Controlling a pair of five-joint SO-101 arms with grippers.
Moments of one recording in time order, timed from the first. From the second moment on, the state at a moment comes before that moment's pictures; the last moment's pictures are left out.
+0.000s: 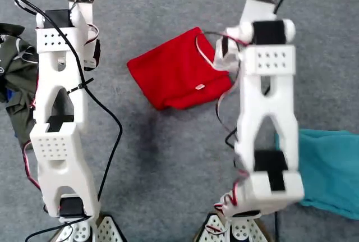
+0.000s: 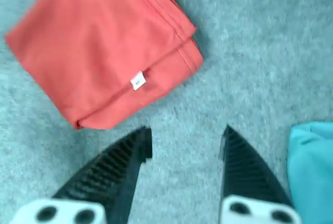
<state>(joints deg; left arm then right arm) -7.3 33.1 -49.3 100.2 -18.2 -6.7 1.9 -21.1 101.3 -24.2</state>
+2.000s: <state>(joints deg) -8.3 27.6 -42.1 100.2 -17.5 -11.4 38.3 -16.4 64.2 -64.4</state>
